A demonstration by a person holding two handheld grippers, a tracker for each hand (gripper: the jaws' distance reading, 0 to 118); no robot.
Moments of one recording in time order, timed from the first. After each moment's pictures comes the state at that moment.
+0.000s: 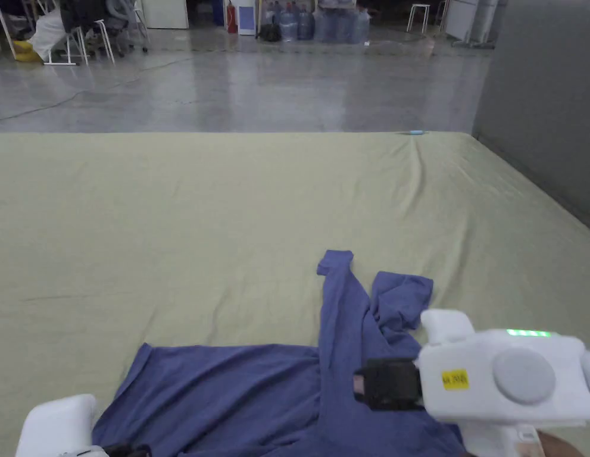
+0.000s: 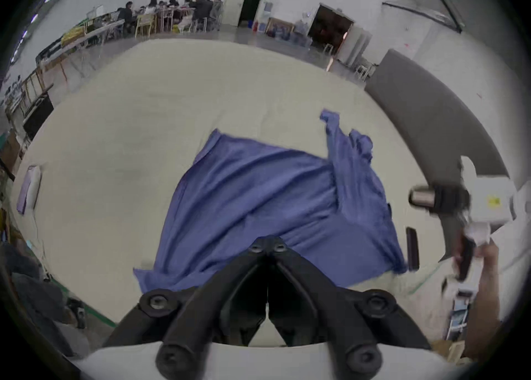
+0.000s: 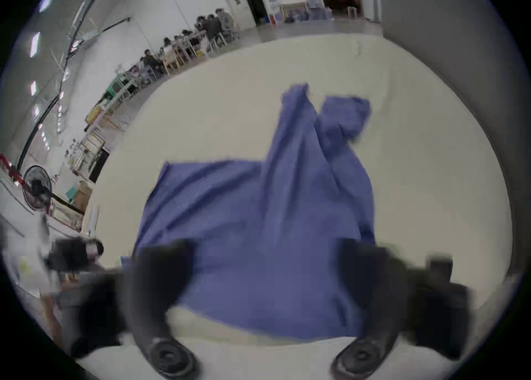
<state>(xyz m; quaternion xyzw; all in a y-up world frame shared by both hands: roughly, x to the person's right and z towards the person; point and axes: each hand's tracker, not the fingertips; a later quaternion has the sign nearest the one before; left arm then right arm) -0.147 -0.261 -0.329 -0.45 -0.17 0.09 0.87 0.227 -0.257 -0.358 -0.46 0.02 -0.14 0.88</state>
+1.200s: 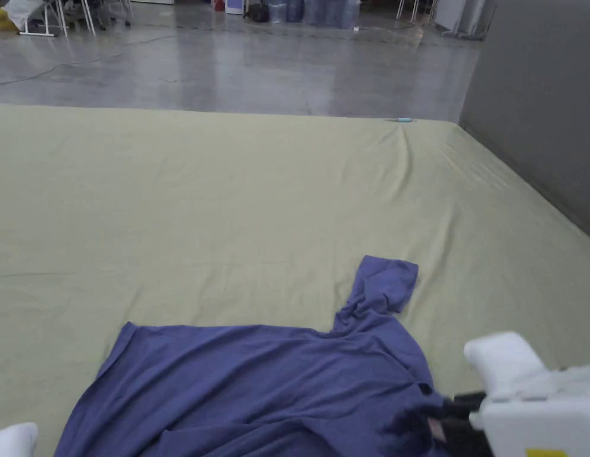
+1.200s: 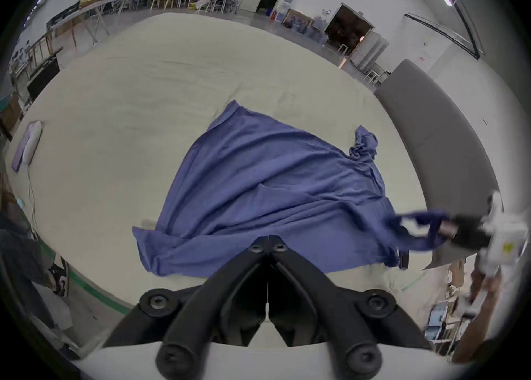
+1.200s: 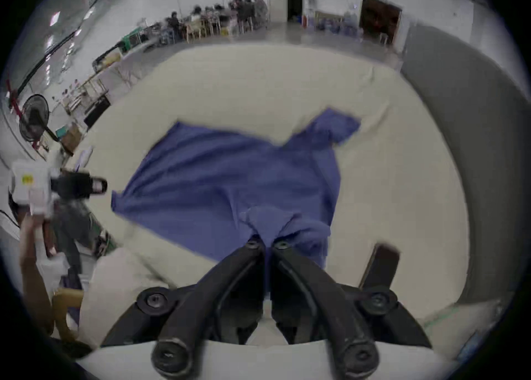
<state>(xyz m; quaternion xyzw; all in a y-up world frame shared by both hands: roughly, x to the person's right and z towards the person) -0.182 -0.280 -0.298 -0.50 -0.14 0.14 0.84 0.221 -0.241 -0.229 -0.52 0.03 -0.02 0.86</state>
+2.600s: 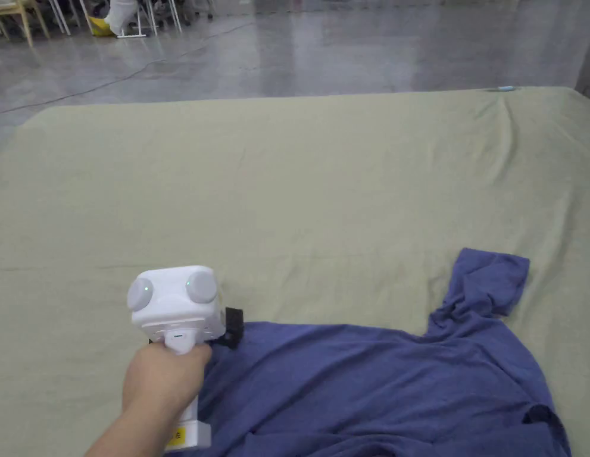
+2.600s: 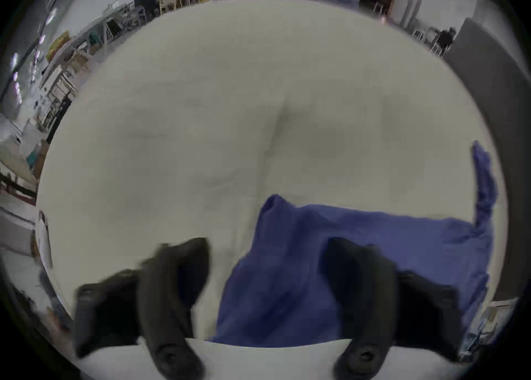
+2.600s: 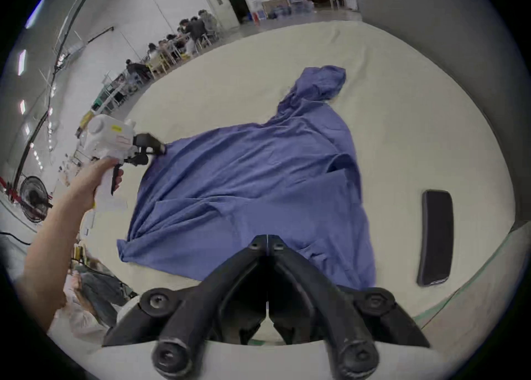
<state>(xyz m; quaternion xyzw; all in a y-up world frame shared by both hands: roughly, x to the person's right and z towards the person) -0.121 -0.399 -0.603 -0.59 -0.01 -0.03 0.81 0.225 -0.292 -0.246 -0.48 -0.04 -0.17 0.86</state>
